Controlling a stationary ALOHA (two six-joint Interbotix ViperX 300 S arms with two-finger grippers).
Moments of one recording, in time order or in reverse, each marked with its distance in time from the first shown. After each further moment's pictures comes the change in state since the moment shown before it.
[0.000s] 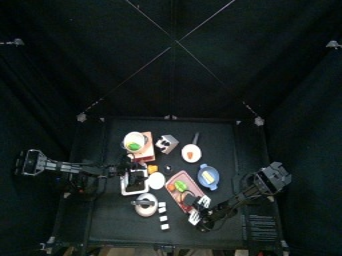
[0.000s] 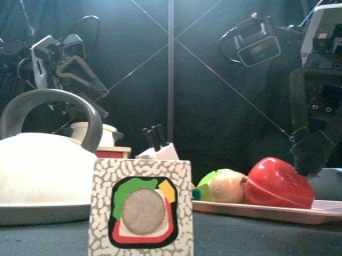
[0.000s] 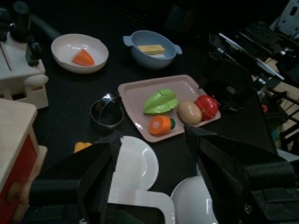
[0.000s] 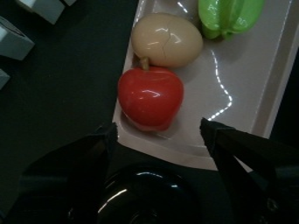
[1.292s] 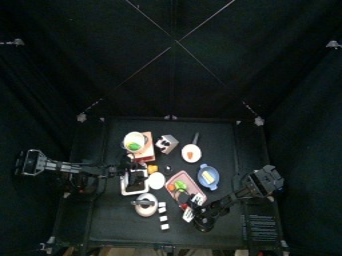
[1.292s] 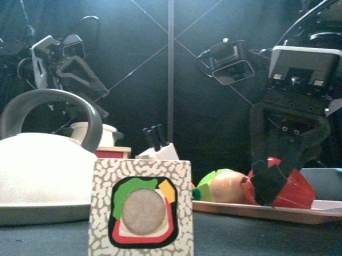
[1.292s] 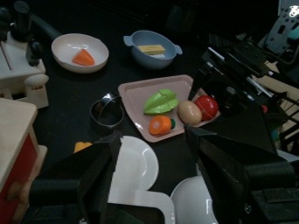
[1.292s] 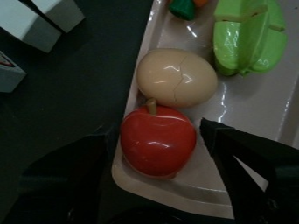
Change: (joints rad) left arm 0.000 0.000 0.000 -0.002 0.000 0.000; right arm -0.074 0.089 -0.032 -0.061 -0.072 -0.003
